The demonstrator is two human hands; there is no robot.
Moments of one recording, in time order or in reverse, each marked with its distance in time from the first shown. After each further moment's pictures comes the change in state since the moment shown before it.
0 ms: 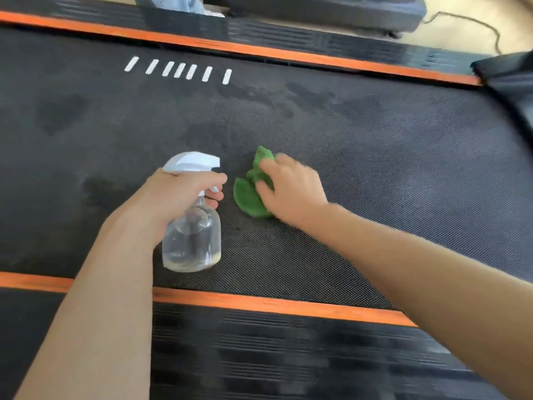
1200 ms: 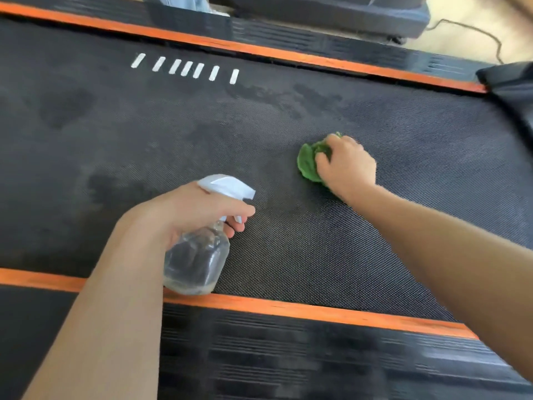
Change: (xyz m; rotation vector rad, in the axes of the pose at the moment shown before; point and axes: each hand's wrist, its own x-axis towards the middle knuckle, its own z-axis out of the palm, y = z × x) left_hand -0.002 0.002 0.019 0.216 -0.176 -0.011; right_hand 0.028 0.083 -0.016 -0.060 0.042 0.415
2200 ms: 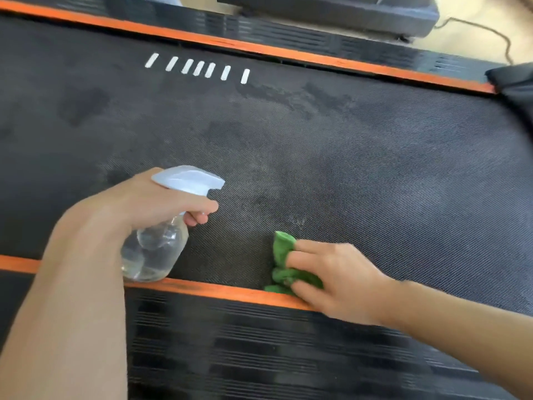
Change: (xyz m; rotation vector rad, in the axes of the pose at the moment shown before) left_hand -0.027 -0.031 -0.067 0.256 0.026 -0.074; right_hand -0.163 -0.031 -0.042 0.159 -0.455 -0.766
